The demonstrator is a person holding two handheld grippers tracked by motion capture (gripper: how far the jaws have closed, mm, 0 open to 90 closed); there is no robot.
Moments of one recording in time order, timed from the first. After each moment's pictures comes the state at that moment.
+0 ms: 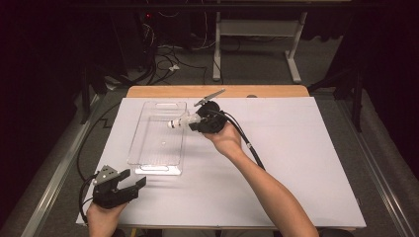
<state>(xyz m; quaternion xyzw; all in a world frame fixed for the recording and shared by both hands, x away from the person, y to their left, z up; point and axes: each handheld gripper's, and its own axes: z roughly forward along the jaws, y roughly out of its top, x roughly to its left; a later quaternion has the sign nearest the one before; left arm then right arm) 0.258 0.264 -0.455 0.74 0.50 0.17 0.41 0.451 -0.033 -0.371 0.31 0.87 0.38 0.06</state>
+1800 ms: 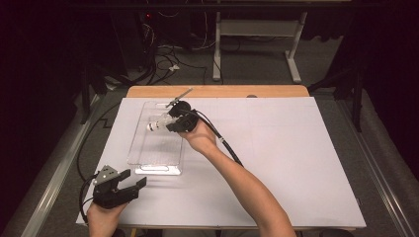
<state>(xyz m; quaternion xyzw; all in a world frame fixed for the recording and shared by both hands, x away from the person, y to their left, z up) 0.258 0.264 -0.455 0.75 0.50 0.17 0.41 0.467 0.043 -0.384 0.27 0.89 0.36 0.05</state>
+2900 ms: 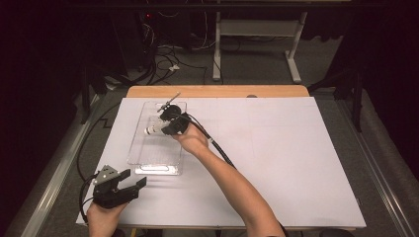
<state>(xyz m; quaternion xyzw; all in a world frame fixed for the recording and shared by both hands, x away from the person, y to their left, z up) 0.259 0.264 -0.455 0.75 0.50 0.17 0.41 0.476 0.071 -0.408 0.28 0.90 0.32 0.06</state>
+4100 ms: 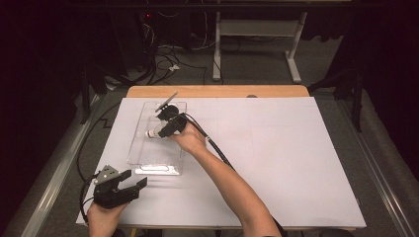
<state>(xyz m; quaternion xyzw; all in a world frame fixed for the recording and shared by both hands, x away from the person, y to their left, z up) 0.259 0.263 -0.455 0.75 0.50 0.16 0.41 0.483 0.079 -0.413 0.29 0.91 0.30 0.03</state>
